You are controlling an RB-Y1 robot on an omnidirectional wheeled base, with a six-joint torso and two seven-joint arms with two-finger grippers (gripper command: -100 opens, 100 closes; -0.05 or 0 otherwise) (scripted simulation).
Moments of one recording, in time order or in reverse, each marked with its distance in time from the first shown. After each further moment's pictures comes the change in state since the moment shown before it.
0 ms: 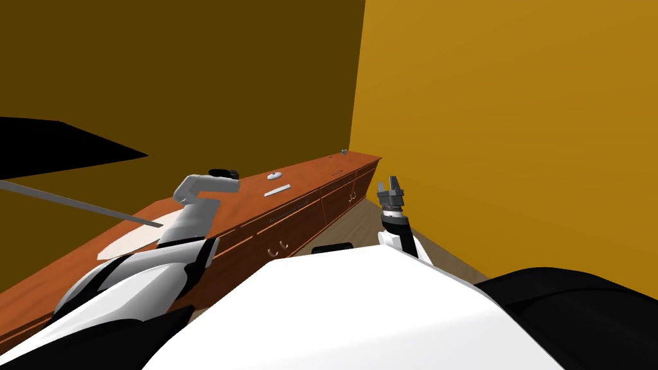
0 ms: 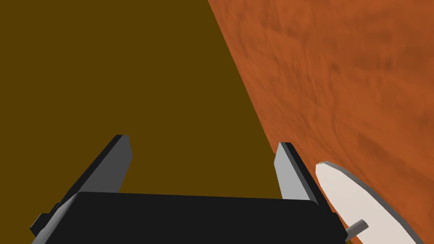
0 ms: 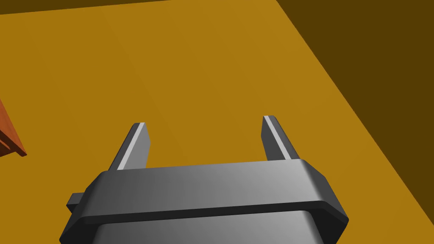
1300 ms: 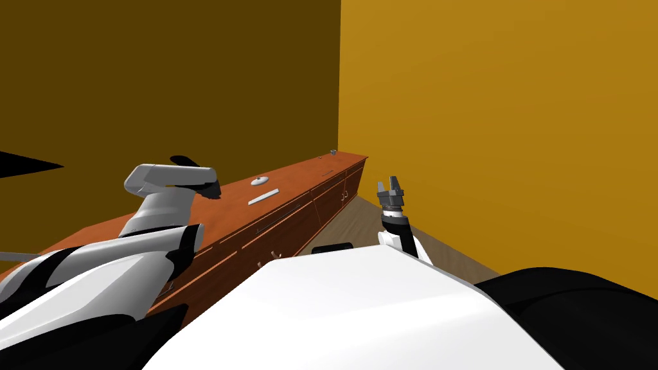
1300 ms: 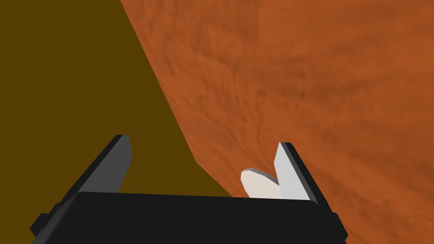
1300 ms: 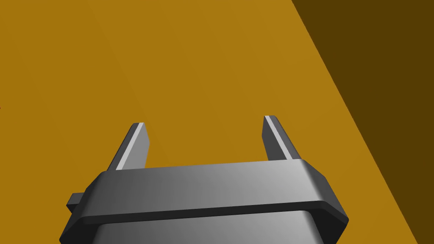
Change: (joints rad) left arm -0.186 0.117 0.029 0.276 0.131 0.348 0.007; right arm 0.000 0.000 0.000 0.000 0.000 0.000 0.000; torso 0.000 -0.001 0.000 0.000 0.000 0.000
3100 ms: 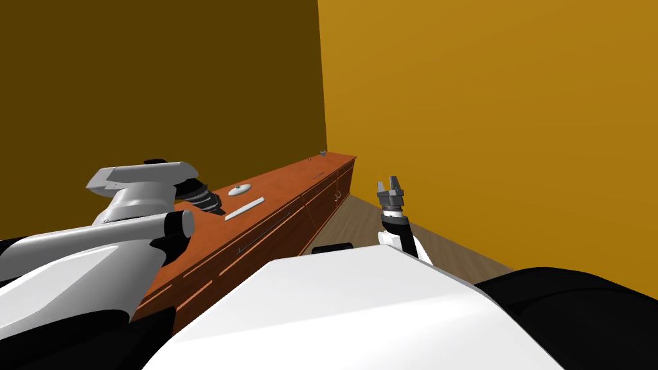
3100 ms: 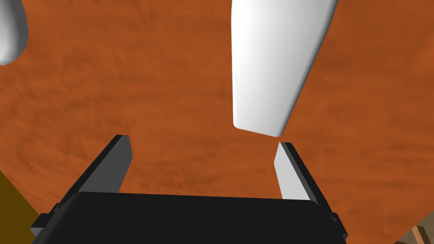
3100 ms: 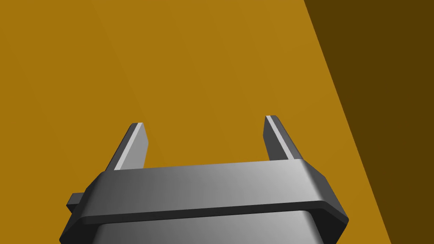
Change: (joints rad) left arm -0.194 0.060 0.016 0.376 0.183 0.379 0.003; right arm 0.000 0.000 0.000 0.000 0.000 0.000 0.000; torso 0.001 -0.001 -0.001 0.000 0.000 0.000
